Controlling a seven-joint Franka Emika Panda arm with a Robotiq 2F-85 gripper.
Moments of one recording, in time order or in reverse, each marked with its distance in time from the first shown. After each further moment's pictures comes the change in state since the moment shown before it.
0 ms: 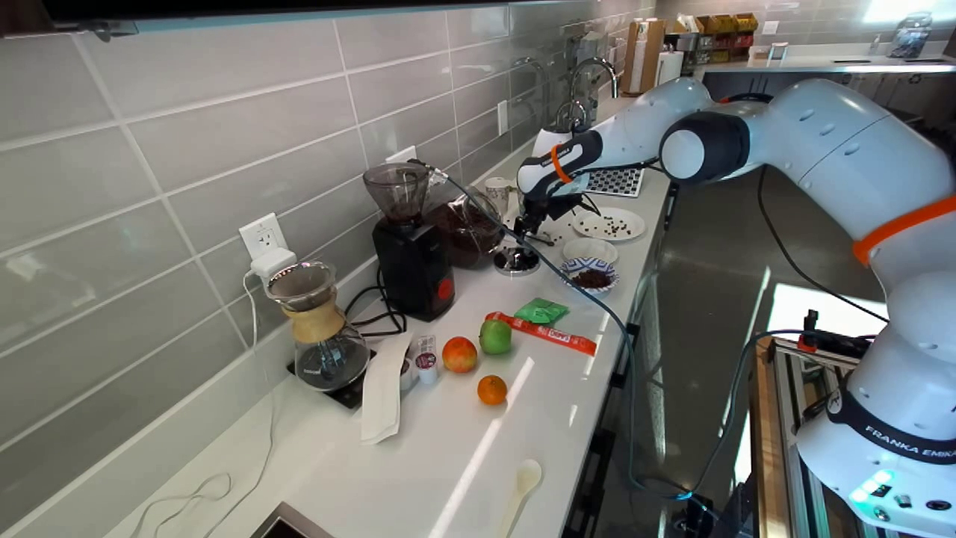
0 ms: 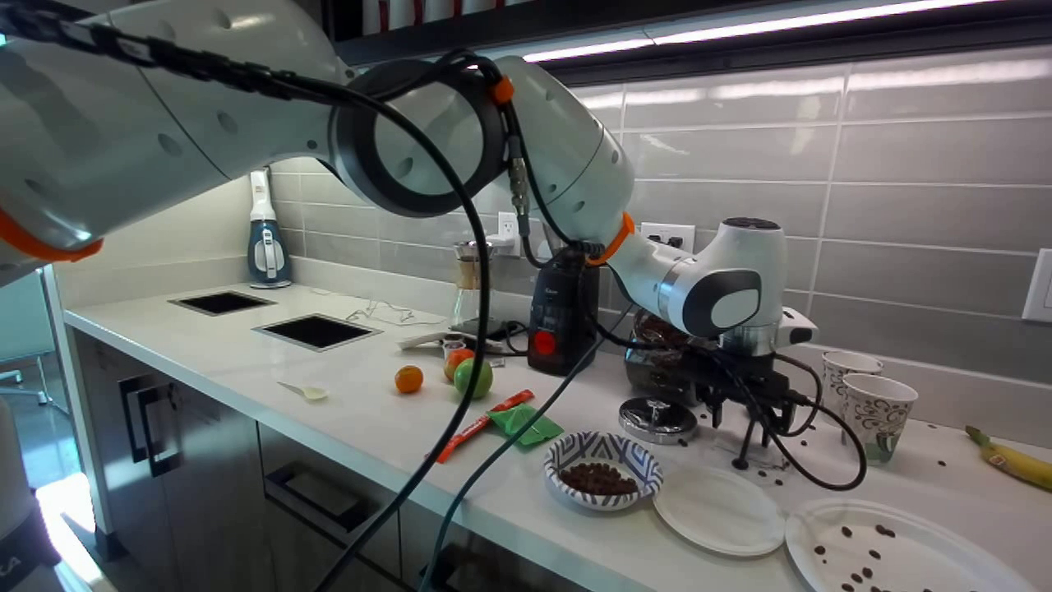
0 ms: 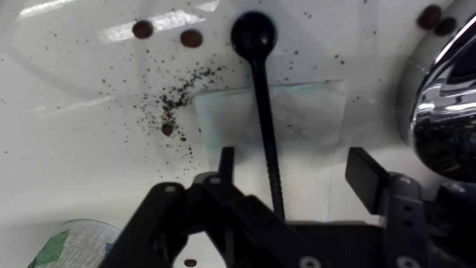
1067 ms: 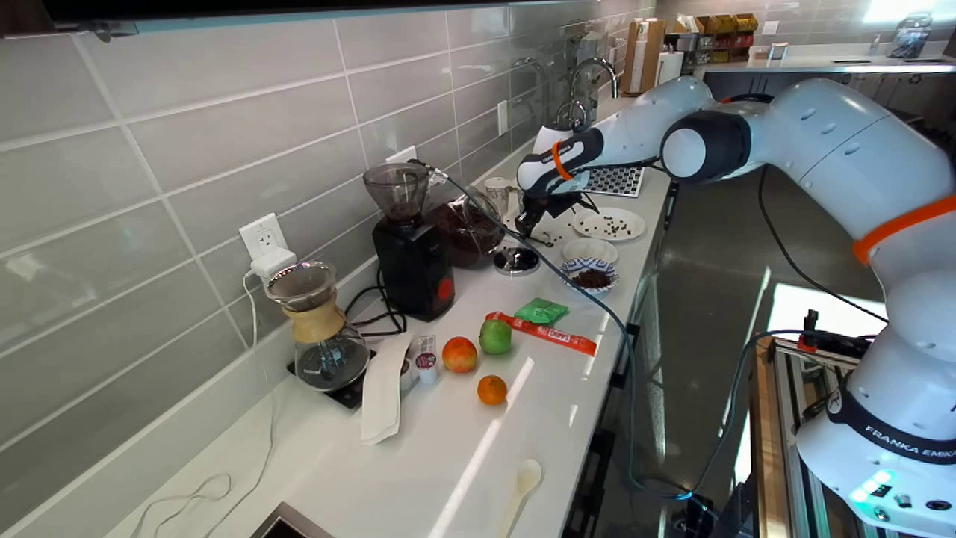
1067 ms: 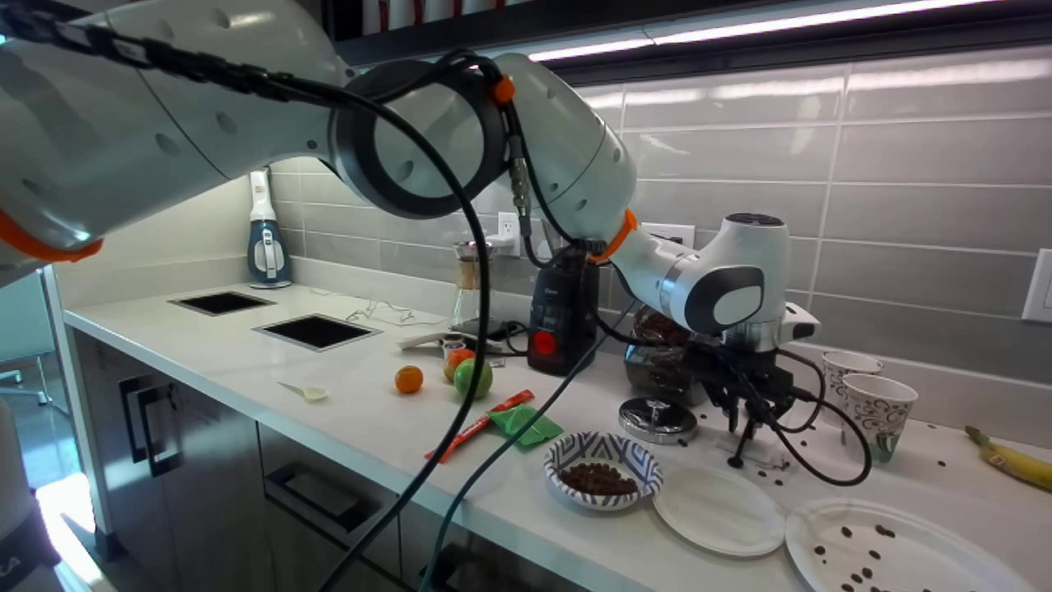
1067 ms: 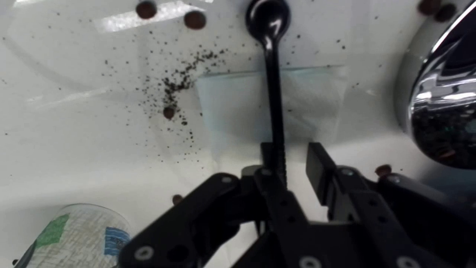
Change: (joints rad) arm -0.013 0.000 0.019 0.014 0.000 0.000 -0.024
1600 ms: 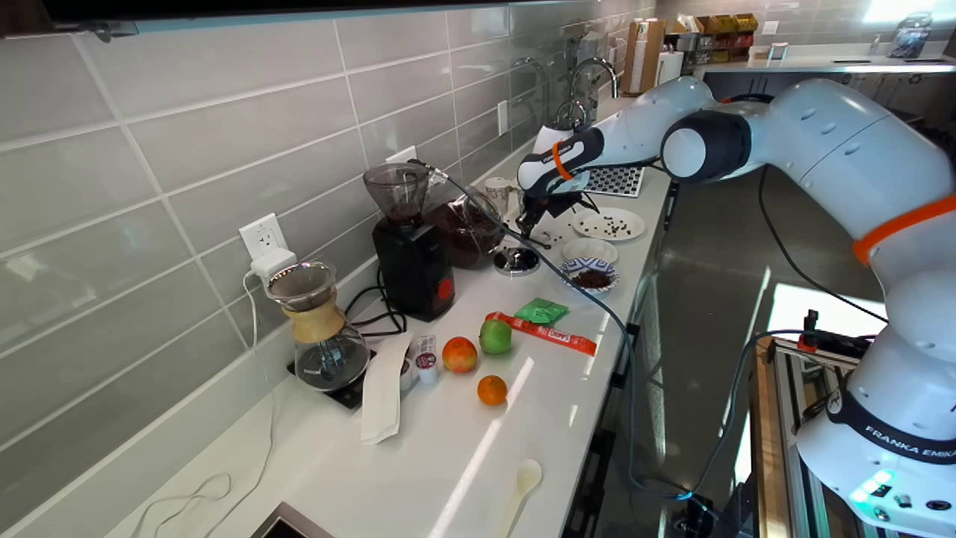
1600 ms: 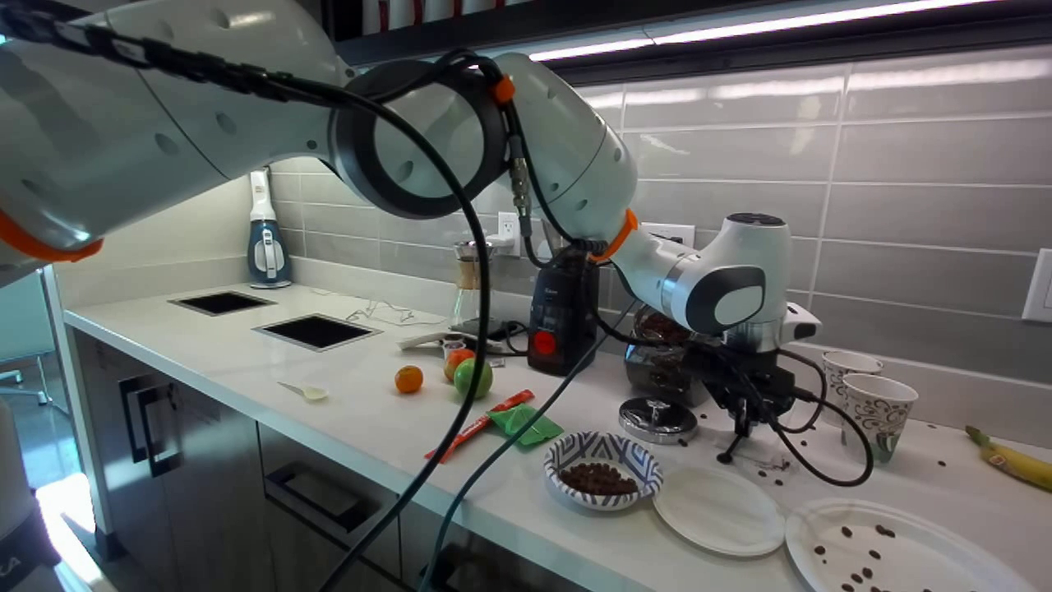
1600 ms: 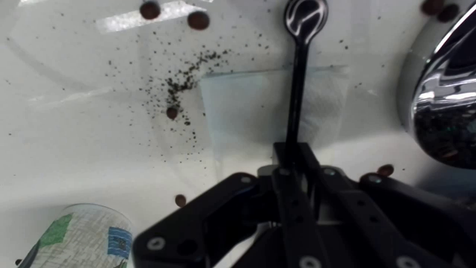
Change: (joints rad) arm -0.002 0.000 0.000 0.001 0.000 0.000 -0.001
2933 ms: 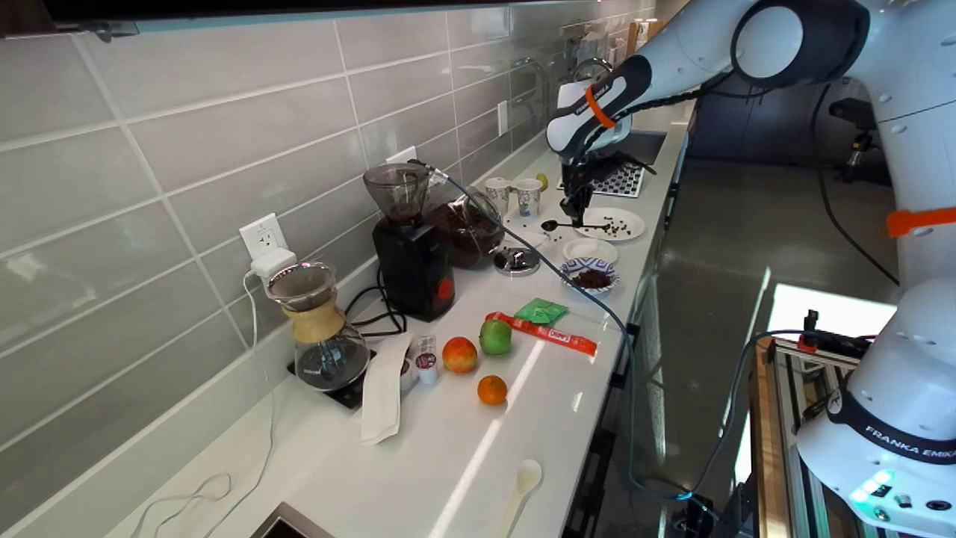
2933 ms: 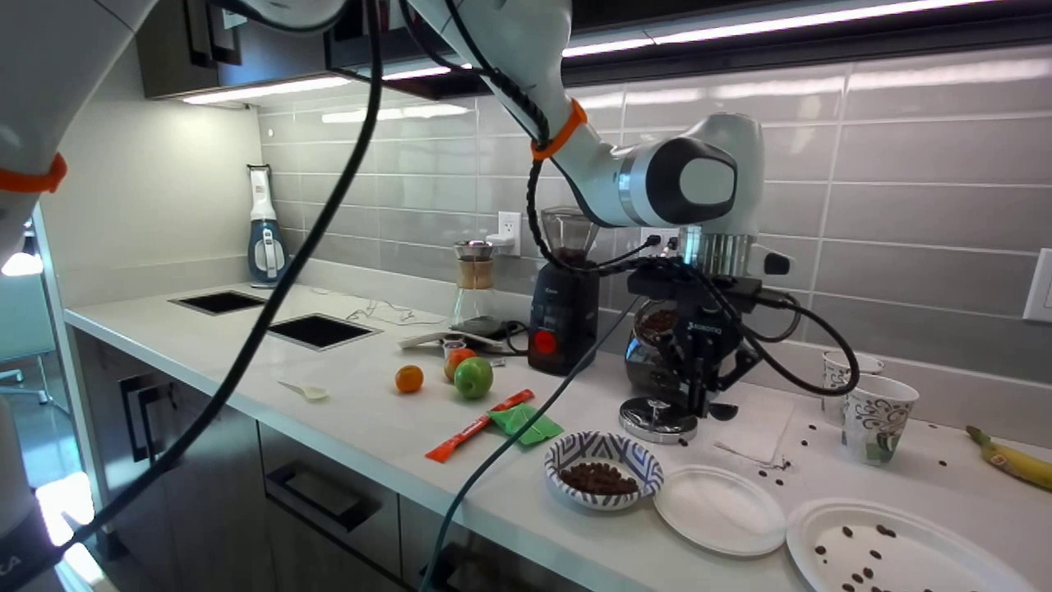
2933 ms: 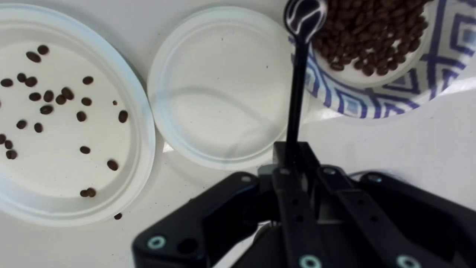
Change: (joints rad) arm 0.099 -0.539 -0.162 -0.596 -0.098 -0.250 0.059
